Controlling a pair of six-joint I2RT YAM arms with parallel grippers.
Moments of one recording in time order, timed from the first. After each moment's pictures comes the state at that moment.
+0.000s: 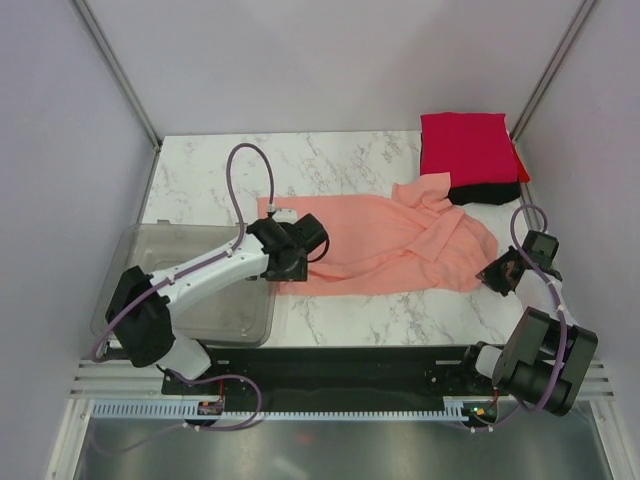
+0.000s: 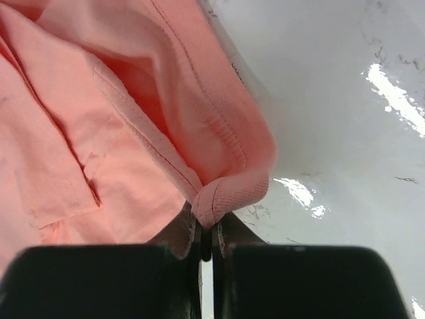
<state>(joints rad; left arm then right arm) -0.87 1.49 1.20 -1.11 -0.52 -0.84 -0.48 1.21 0.56 -0.37 -0.19 0.53</state>
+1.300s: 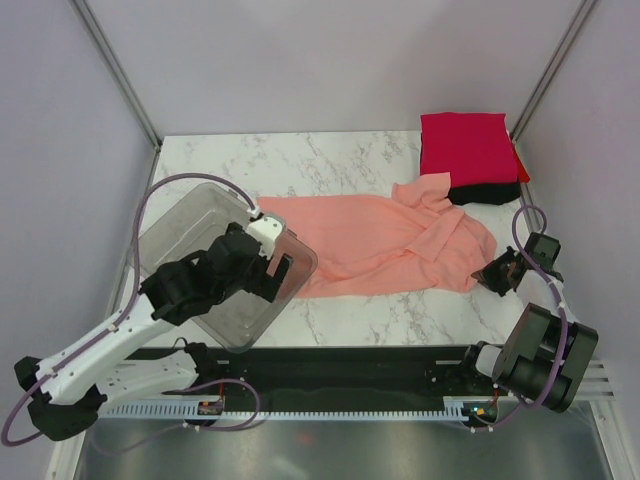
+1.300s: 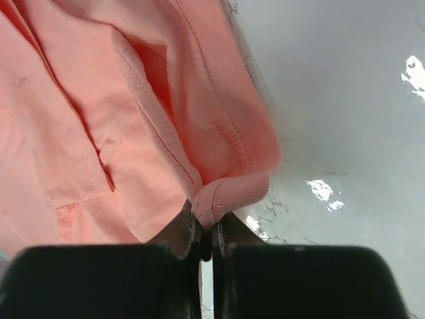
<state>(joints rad) -0.91 0.89 1.02 -0.89 -0.32 -0.14 -0.50 1.23 0.55 -0.35 -0.30 0.52</state>
